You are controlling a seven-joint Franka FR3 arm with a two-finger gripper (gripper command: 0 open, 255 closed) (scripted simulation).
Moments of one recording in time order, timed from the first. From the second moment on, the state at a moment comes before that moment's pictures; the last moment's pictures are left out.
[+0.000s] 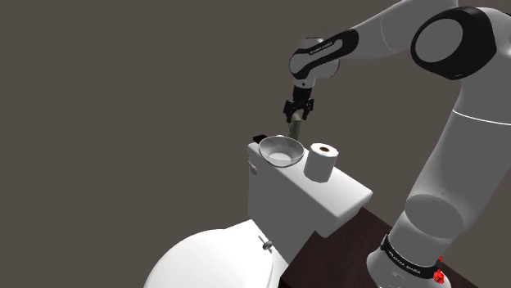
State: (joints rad) arm -0.23 0.09 -0.18 -1.96 0.04 2.06 -0.11
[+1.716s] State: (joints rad) arm -0.24 0.06 -0.17 -1.84 0.03 1.90 -0.10
